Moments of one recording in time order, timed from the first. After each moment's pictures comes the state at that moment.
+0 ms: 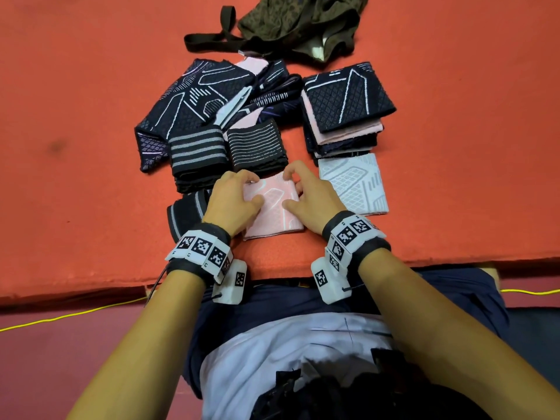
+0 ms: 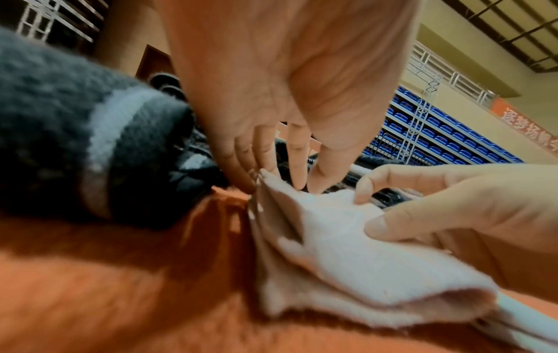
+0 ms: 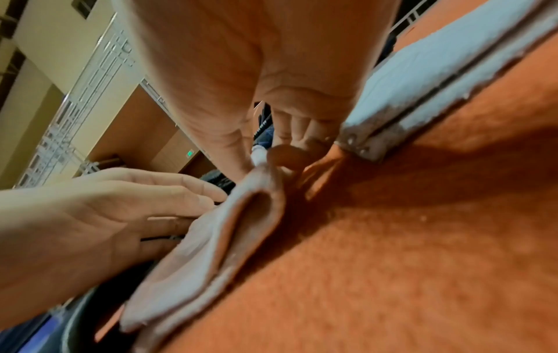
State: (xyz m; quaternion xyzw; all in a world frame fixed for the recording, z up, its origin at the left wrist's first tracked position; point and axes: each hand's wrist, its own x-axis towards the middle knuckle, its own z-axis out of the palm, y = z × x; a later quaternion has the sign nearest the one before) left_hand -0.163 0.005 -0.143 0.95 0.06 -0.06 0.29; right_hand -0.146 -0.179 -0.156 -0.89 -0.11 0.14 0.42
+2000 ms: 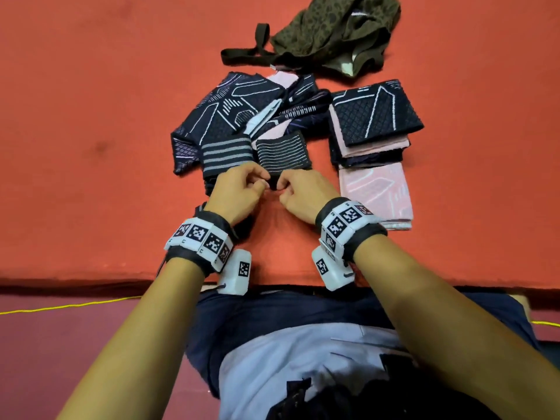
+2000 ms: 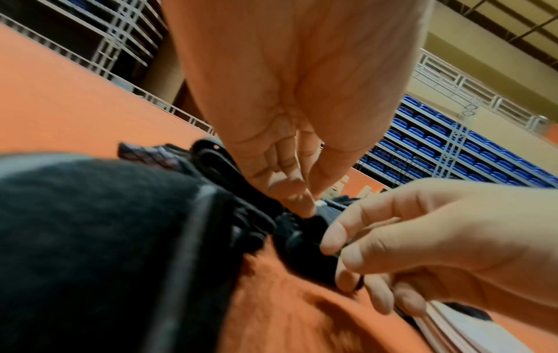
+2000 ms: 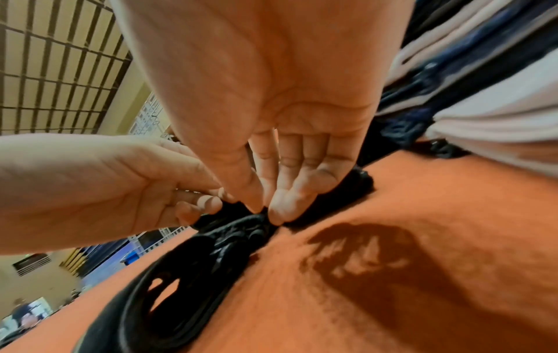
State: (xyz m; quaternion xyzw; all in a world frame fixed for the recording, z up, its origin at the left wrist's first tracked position) left_hand -0.152 0.029 -0.117 0.92 0.08 -0.03 0.38; right_hand -0.121 -0.131 -0.121 -0.92 -0.17 0.19 0.30
